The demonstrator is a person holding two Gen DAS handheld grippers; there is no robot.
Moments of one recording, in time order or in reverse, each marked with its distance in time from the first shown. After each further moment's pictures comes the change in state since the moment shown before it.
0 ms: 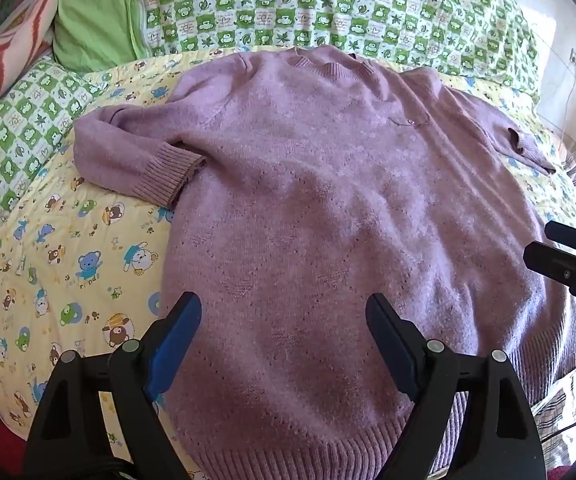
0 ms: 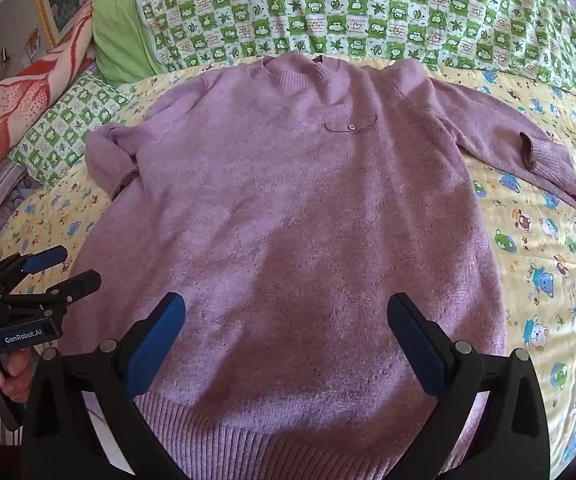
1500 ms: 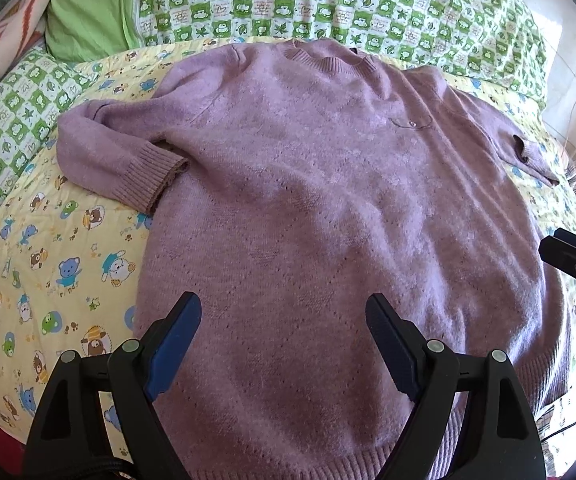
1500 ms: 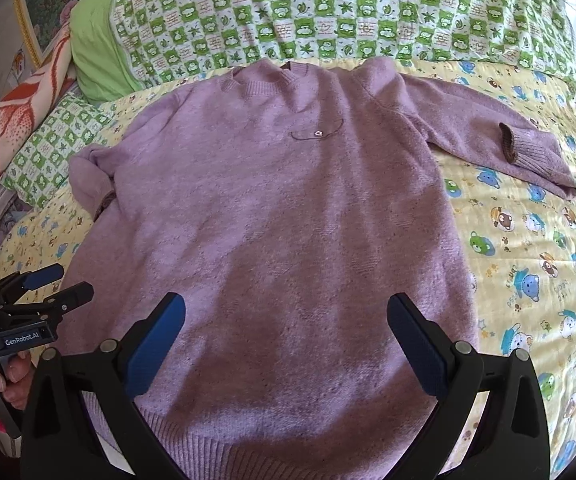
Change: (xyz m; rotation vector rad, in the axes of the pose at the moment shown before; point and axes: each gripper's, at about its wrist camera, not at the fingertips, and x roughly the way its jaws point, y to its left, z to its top) left arm 0.020 -0.011 0.024 -0.004 0.035 0.021; right arm -0.001 -0.035 0.011 0.070 -0.018 -0.015
